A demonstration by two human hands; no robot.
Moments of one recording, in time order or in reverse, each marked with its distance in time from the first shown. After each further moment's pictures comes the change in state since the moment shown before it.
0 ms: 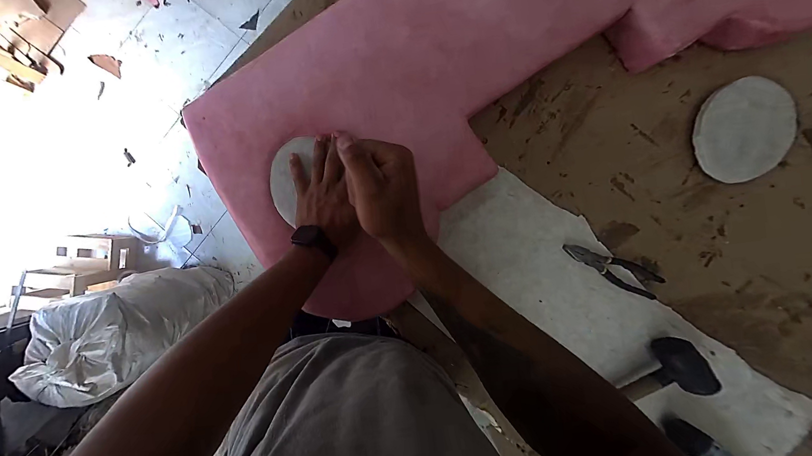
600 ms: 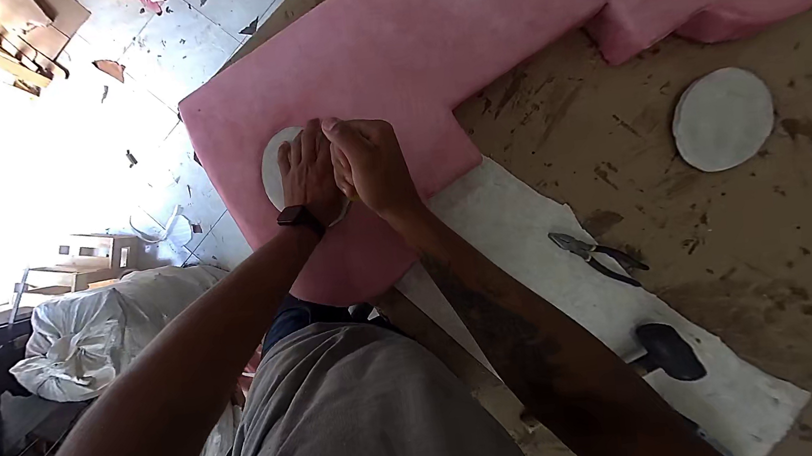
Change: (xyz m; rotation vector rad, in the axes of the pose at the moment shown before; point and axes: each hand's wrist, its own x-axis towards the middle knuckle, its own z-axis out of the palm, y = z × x) left_hand -0.008 0.010 -0.019 -0.111 0.040 -0.127; right_hand -0.001 -0.003 -0.023 0.254 -0.248 0.154
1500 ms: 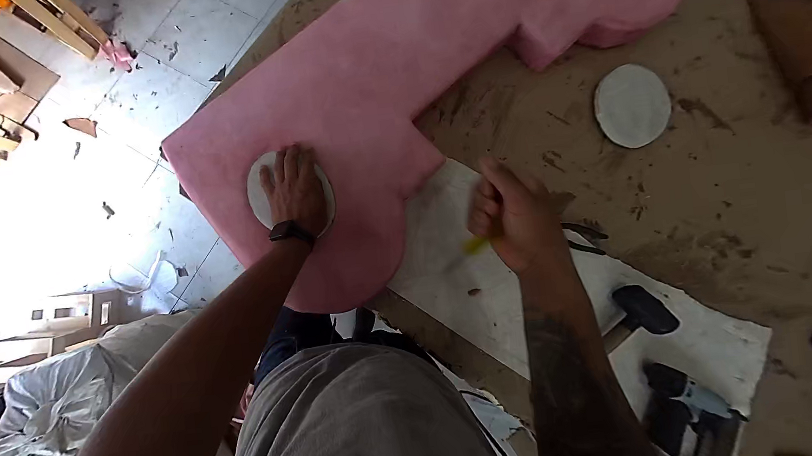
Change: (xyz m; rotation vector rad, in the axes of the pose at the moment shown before) left_hand -0.008 0.005 -0.020 -0.055 -0.036 0.017; right_hand -0.150 -0.046 -0.119 0.006 0.479 0.216
